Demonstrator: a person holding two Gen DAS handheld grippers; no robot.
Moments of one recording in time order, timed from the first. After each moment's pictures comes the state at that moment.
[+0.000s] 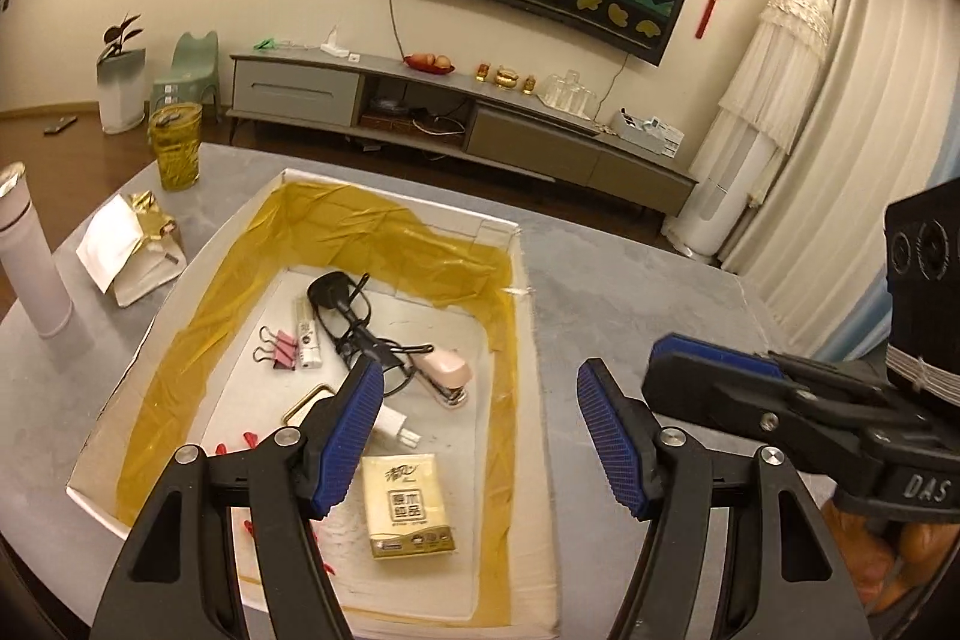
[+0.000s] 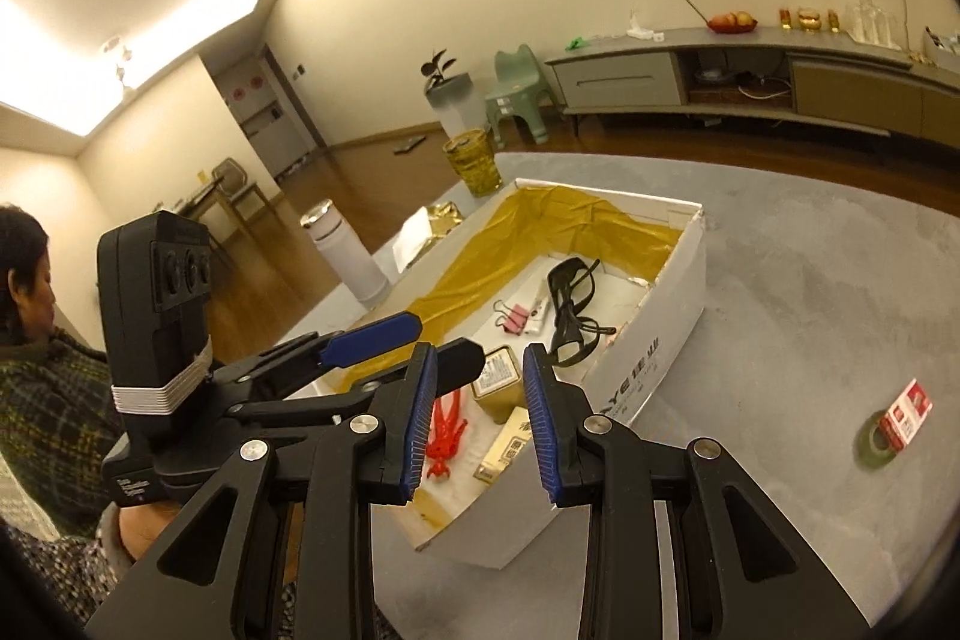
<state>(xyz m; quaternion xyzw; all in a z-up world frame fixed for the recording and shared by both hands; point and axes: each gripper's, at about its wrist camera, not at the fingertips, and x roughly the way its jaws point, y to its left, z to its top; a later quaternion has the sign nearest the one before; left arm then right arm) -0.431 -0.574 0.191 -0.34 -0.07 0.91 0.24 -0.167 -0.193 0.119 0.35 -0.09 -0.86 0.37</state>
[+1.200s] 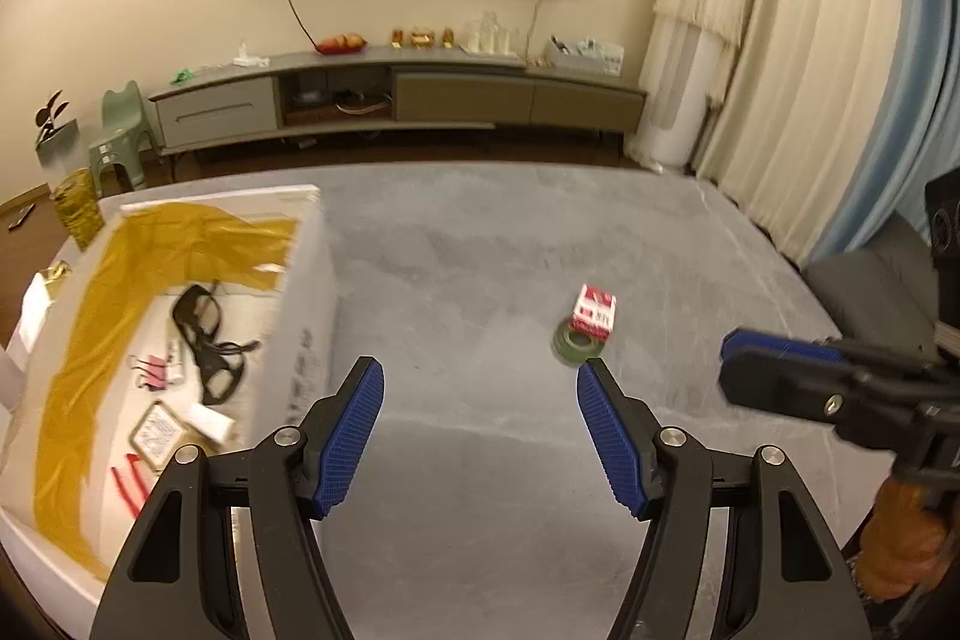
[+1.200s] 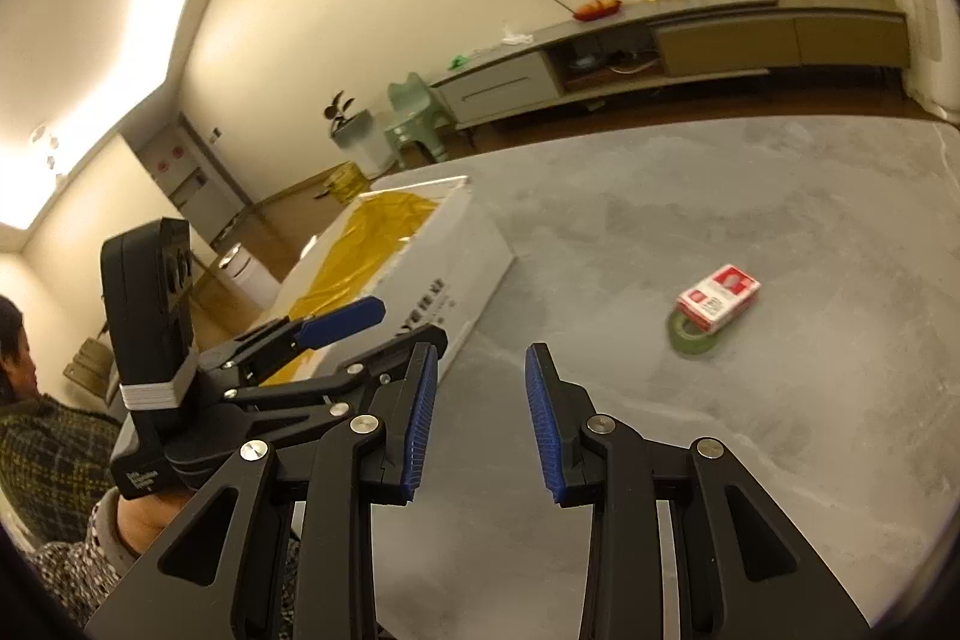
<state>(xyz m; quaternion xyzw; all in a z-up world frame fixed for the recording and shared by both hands) -0.401 -0.416 0.175 -0.37 0.05 0.88 0.29 -0.140 -0.015 0.094 0.37 -0.16 -0.88 0.26</state>
